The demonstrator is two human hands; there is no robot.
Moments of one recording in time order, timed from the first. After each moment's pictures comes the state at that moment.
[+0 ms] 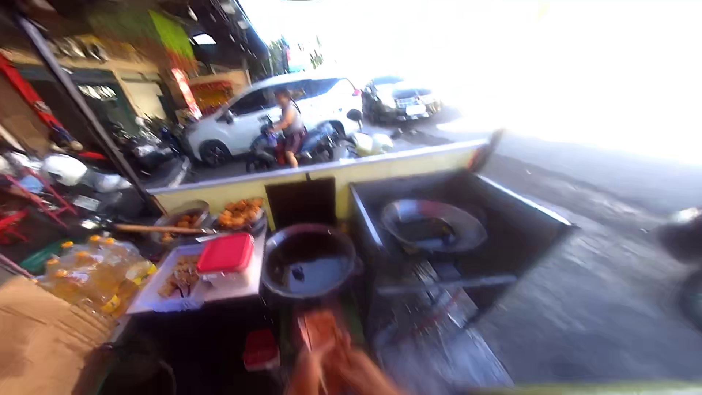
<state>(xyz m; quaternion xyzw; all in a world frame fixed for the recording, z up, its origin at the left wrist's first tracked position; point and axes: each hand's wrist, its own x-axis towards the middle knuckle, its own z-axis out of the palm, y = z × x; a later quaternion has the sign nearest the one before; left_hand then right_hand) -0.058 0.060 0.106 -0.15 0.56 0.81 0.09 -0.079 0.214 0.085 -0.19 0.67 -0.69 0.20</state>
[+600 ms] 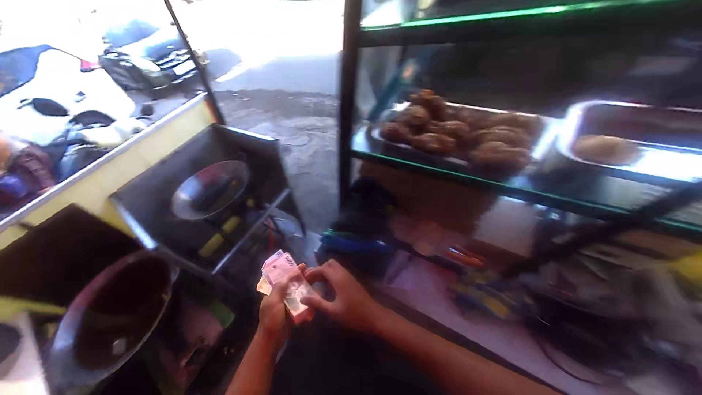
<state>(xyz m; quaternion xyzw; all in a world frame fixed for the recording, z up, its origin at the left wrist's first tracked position) 0.026 0.454 0.092 0.04 0.55 0.76 0.36 0.139 0.602 0.097 0.11 0.84 -0.50 -0.15</state>
